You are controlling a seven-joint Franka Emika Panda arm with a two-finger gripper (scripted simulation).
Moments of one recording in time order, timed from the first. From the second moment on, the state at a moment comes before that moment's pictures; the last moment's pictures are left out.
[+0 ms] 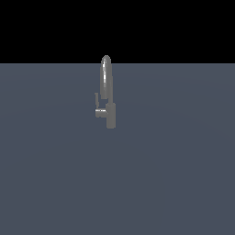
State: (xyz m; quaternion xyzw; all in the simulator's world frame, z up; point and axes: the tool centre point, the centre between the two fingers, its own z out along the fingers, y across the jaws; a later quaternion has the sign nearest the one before) arm -0.037 0.165 0.495 0.77 -0.50 0.33 0.23
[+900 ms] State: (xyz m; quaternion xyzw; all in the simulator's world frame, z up) arm 0.075 0.123 0.277 0.69 -0.60 0.30 0.28
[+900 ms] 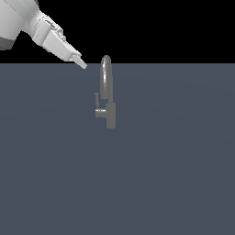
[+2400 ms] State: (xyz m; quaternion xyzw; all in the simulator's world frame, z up) arm 0.074 0.082 0.163 0.65 -0.66 0.26 0.28
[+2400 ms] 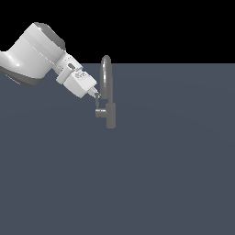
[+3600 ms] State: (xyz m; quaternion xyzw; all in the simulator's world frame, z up) arm 0.024 0.084 0.162 0.65 -0.66 0.26 0.27
